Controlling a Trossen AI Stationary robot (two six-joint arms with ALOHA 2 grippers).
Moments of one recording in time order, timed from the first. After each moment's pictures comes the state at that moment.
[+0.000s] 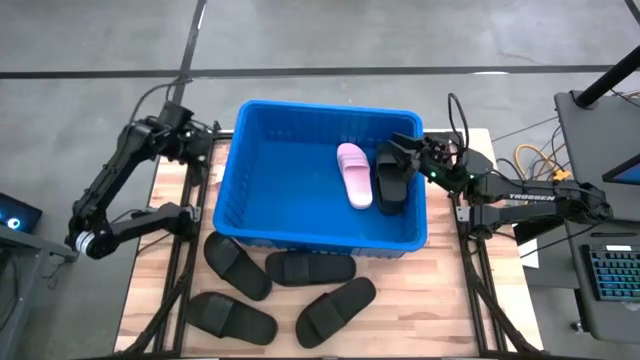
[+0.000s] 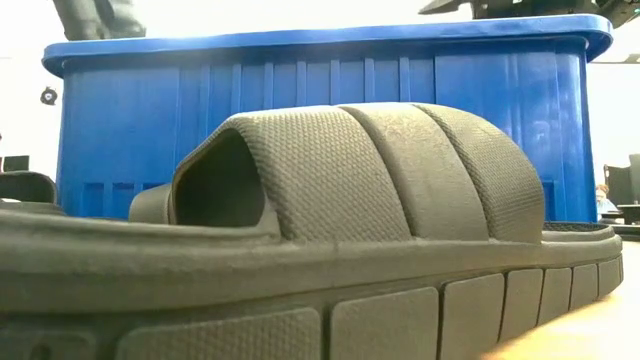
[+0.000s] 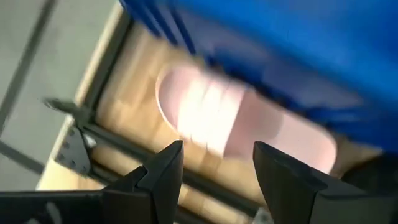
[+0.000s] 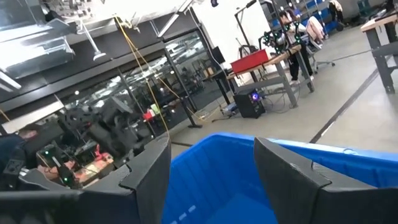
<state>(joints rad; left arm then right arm) 1.13 0.91 1.05 -1.27 0.13 0.69 -0.20 0.85 0.56 0.47 0.39 0.39</state>
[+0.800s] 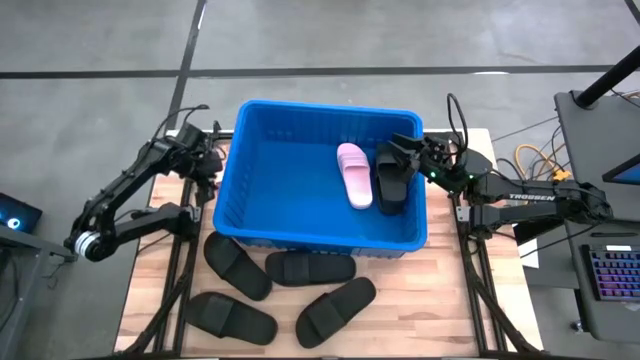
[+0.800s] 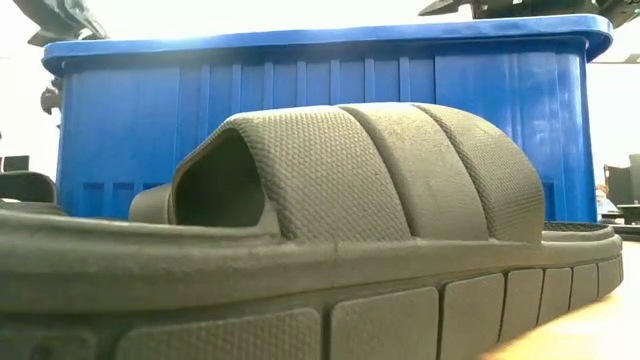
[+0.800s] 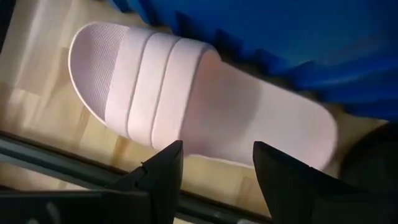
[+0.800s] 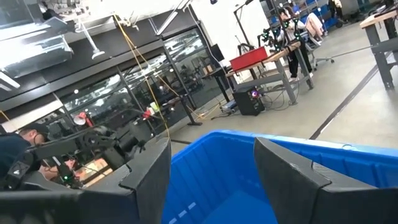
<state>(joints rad) 1.12 0.88 0.72 -1.11 0.20 0.77 -0.20 0.85 0.56 0.46 0.40 0.41</state>
